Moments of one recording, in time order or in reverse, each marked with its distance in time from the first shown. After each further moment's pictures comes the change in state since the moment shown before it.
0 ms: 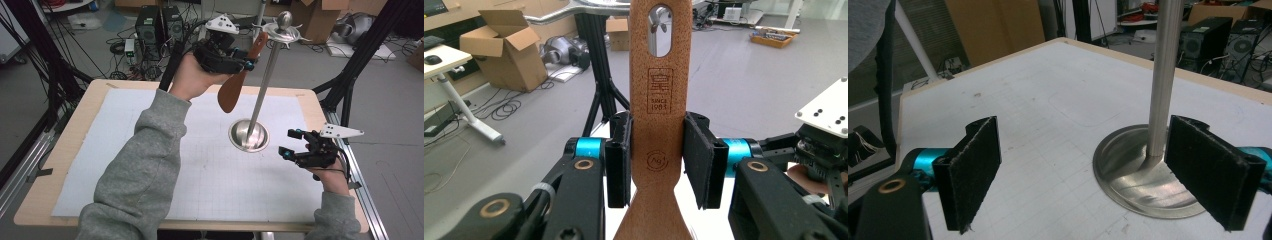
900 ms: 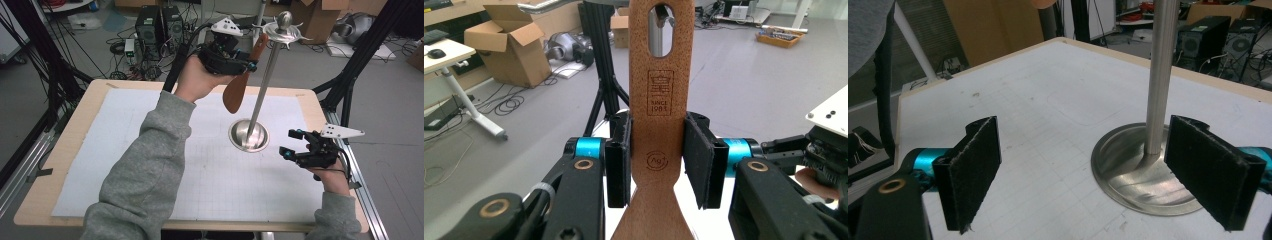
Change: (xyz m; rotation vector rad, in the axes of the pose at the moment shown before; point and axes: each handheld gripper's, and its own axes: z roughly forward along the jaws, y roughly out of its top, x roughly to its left) left arm -0.001 -0.003 0.011 0.010 0.017 -0.014; right arm -0.001 -0.001 -0.001 0.002 -0.005 0.000
